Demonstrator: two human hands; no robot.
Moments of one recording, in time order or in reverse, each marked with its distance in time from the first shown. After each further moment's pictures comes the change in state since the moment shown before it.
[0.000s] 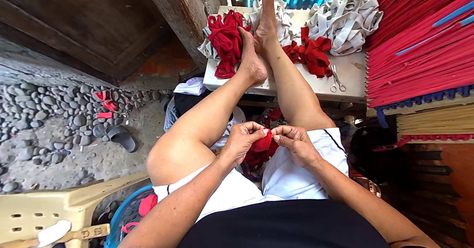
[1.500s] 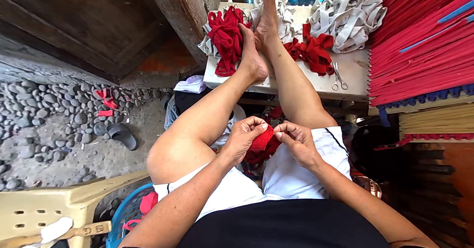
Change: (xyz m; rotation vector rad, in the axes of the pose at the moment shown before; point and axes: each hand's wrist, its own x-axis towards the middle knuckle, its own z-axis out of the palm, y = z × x) left_hand -0.001 0.001 -0.002 0.012 -0.075 0.087; right_hand -0.005 -0.001 0.002 -0.224 0.053 -0.221
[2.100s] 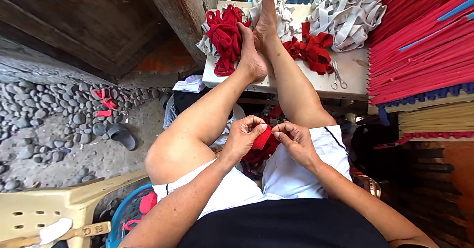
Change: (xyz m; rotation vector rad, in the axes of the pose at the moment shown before) left_hand -0.002 -0.001 -0.001 0.223 0.025 0.158; right_hand 0.000 -0.002 0.000 -0.212 0.012 -0.014
